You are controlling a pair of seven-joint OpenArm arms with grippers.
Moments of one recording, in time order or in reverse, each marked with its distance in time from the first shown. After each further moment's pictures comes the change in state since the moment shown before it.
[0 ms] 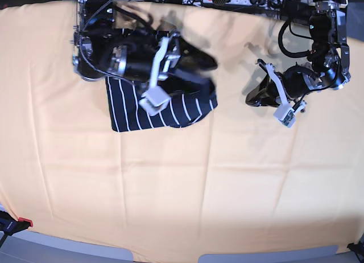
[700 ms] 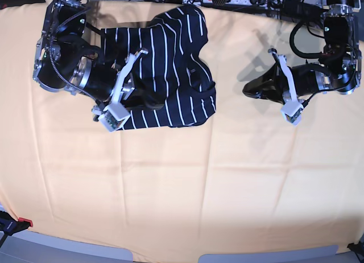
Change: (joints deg) left arm -0.3 -6.2 0.0 0.3 -15.9 -4.9 4.7; right arm 2.0 8.7 12.9 6.1 -13.9 0.2 5.2
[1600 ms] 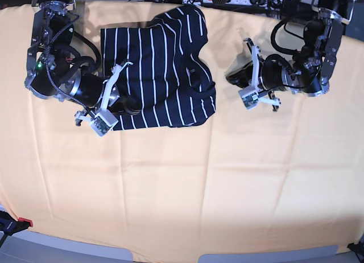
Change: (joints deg) left arm -5.7 -2.4 21.3 0.2 22.6 0.0 -6.3; right arm 1.6 5.8 -0.1 -3.6 -6.8 -0.2 2.1
